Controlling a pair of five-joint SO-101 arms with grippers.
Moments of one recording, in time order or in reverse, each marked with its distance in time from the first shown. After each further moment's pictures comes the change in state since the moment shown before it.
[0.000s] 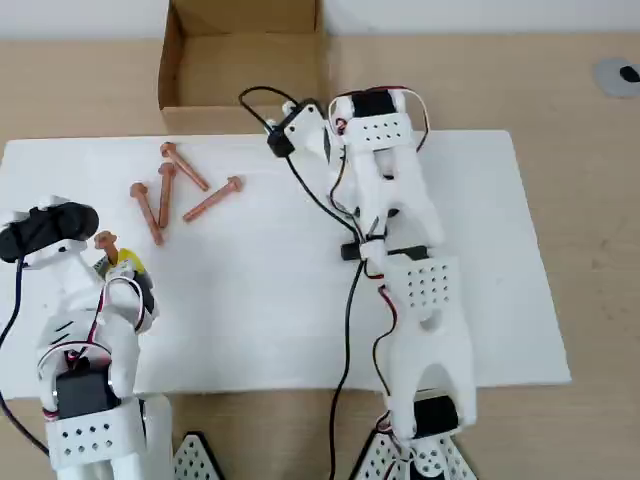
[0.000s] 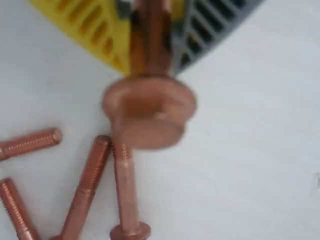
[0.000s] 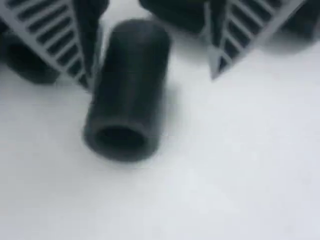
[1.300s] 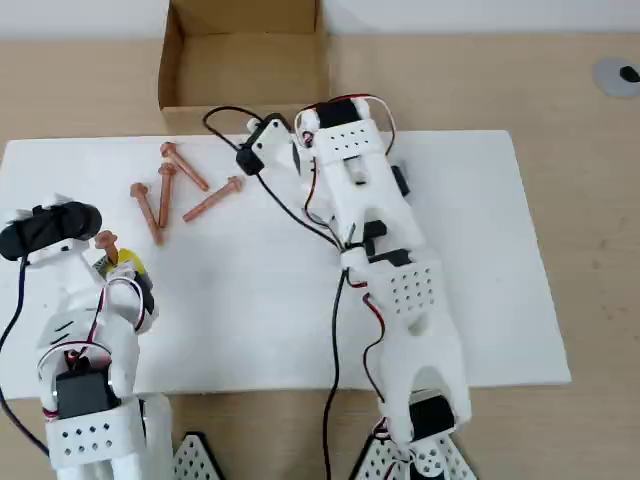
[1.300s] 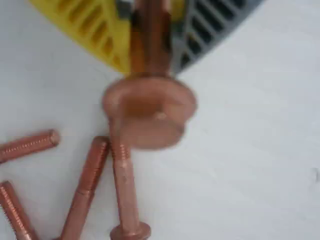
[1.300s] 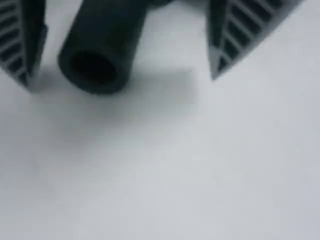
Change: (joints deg) left arm 0.0 0.0 0.0 0.0 -1.2; right arm -5.9 -0.6 2.6 -2.3 0.8
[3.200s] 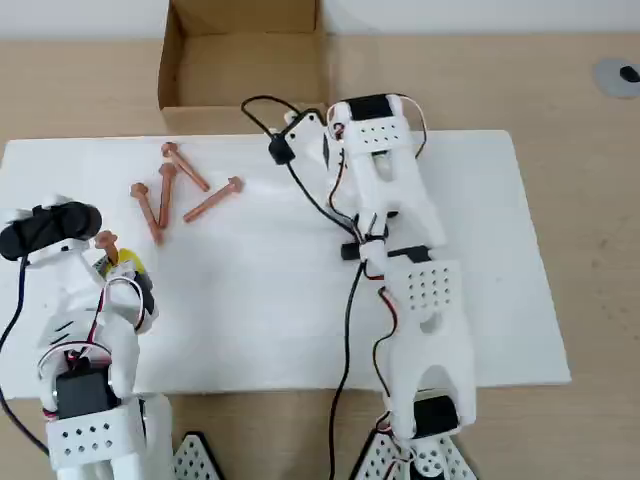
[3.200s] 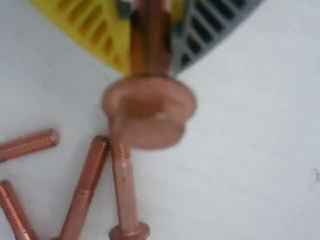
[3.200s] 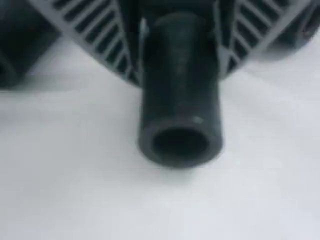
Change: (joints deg) left arm 0.0 0.0 0.0 0.0 0.0; right arm 5.1 -1.8 0.6 2.1 -3.7
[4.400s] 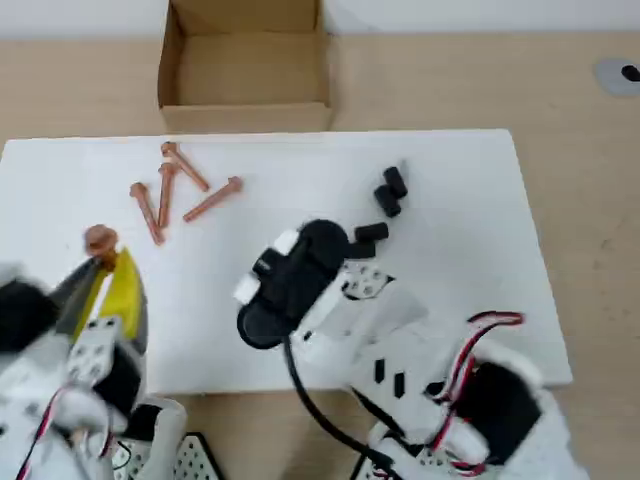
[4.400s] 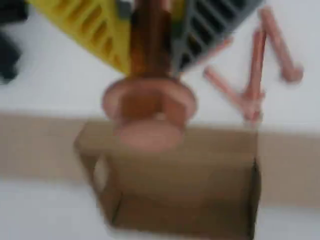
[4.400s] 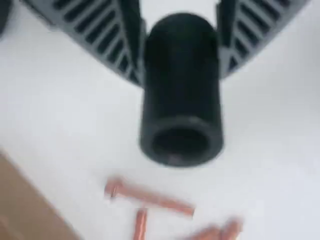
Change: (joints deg) left arm 19.3 -1.1 -54.1 28.0 0.0; right arm -33.7 -115.8 80.7 -26.5 -21.4
